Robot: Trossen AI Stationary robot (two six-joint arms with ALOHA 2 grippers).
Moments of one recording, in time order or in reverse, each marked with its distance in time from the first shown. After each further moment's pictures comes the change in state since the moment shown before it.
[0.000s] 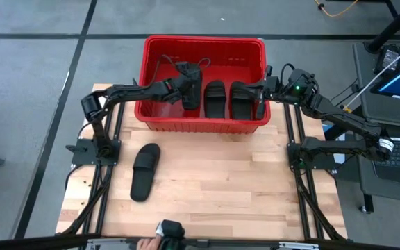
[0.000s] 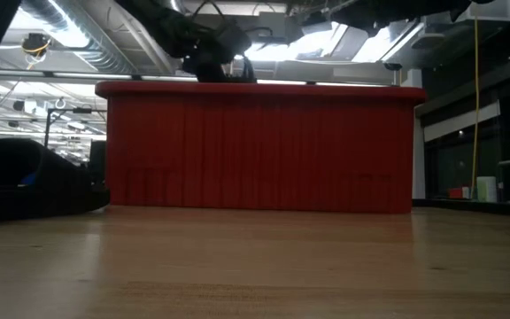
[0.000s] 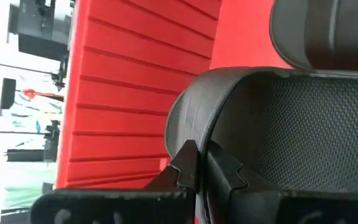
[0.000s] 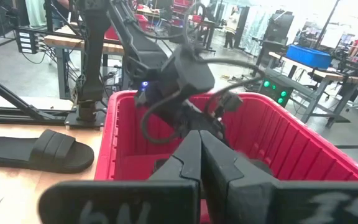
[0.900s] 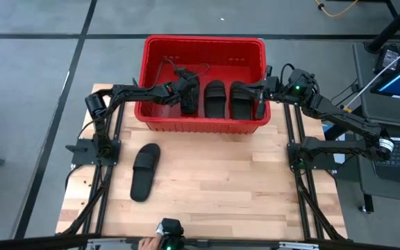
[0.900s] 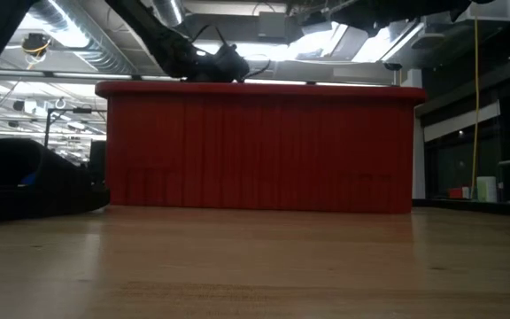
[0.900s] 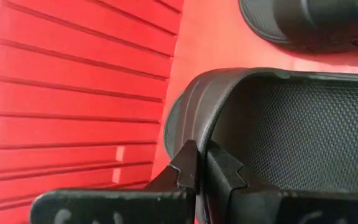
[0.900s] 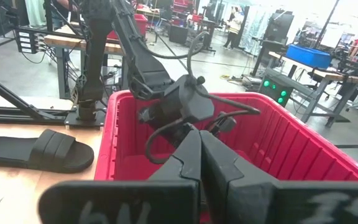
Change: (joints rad) left arm 0.026 0.056 -0.080 0.052 0.050 -0.080; right arm 0.000 0.000 0.000 -0.001 0.001 0.000
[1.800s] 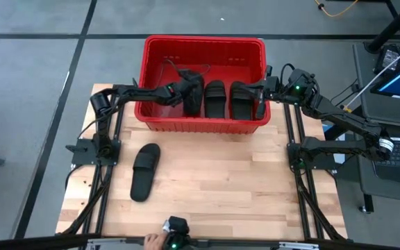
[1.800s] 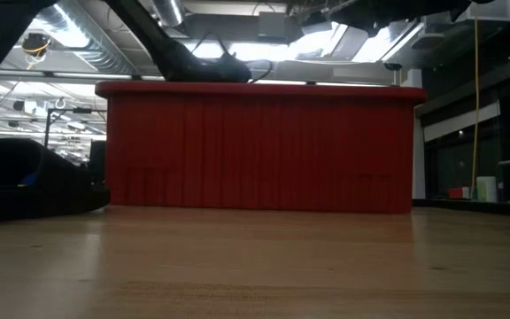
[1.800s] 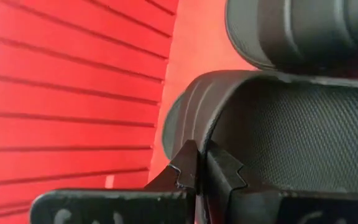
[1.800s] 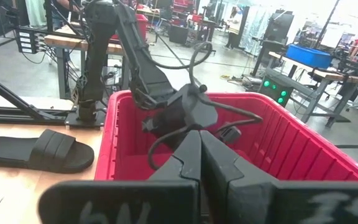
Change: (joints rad) left arm 0.005 0.061 -0.001 0.121 0.068 0.061; right arm 0.000 0.000 0.000 0.000 0.000 0.000
